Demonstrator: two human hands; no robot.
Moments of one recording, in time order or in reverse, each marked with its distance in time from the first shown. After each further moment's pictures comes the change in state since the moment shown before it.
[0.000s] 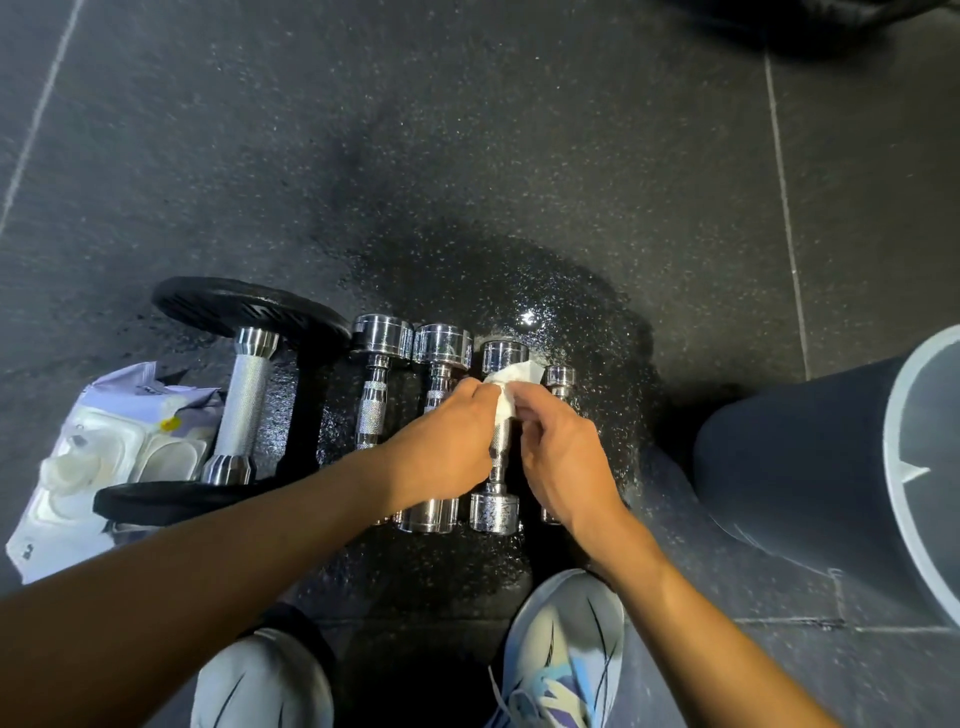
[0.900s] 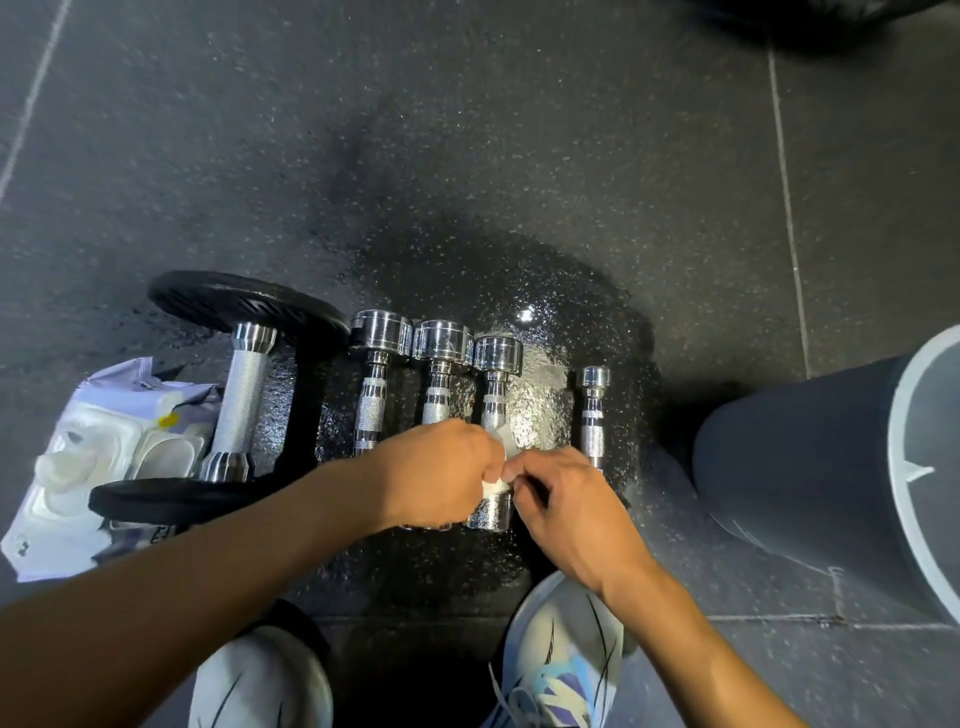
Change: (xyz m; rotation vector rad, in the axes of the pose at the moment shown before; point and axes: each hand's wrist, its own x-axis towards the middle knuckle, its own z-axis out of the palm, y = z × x) left_hand -0.018 -0.008 0.001 0.173 -0.184 0.122; right_hand -0.047 0.000 -0.012 -0.211 -0.146 -0.033
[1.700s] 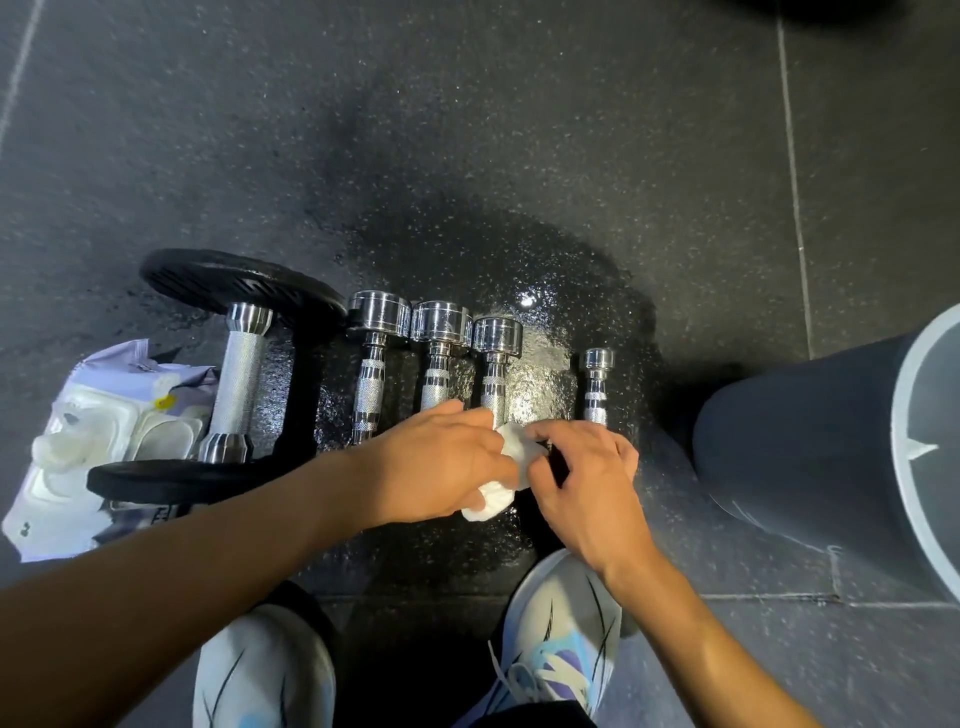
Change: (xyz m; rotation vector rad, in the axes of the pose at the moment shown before) left_hand -0.007 -0.013 0.017 0.203 0.126 0.370; right_hand -0.007 0.012 0.005 -0.063 0.135 0.120
